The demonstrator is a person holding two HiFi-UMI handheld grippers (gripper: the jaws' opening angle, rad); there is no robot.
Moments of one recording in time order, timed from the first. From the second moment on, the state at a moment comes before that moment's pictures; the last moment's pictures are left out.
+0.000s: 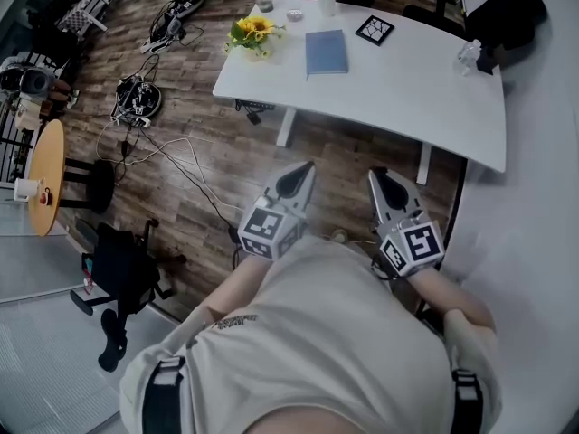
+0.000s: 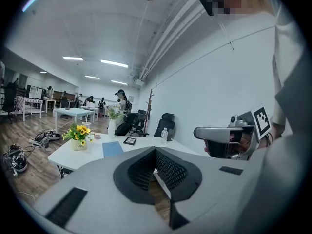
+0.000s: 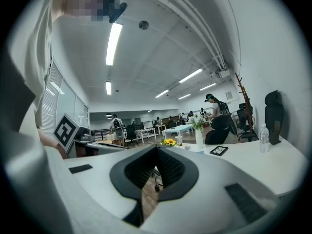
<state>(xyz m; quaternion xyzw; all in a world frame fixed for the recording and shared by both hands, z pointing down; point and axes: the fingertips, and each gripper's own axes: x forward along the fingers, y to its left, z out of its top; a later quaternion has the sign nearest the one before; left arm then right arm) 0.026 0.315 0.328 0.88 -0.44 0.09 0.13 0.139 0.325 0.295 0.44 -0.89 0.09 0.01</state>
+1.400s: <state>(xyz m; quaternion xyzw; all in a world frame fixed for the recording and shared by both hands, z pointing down) 0.006 0.142 0.373 0.88 -0.43 0.10 0.19 0.120 0.155 0.345 0.45 -0.88 0.14 0.04</state>
